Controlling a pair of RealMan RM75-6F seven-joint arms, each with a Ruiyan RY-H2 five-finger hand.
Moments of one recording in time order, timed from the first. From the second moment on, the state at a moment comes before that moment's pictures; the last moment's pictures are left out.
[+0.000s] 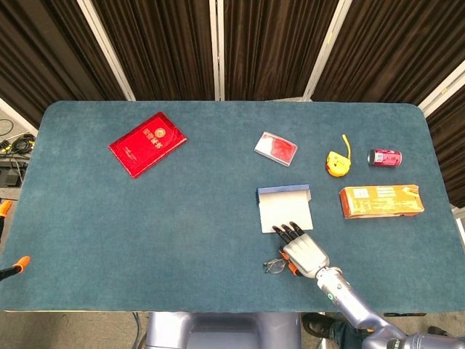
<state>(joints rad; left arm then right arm) -0.01 -0.97 -0.06 -1.96 1.38 1.57 0.36 0.53 -1.45 -0.02 -1.61 -1.37 0.93 -0.50</state>
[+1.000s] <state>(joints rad) -0.02 -0.97 -0.07 -1.95 1.36 1.56 0.35 0.61 -1.40 0.14 -1.62 -1.18 0.92 -0.44</state>
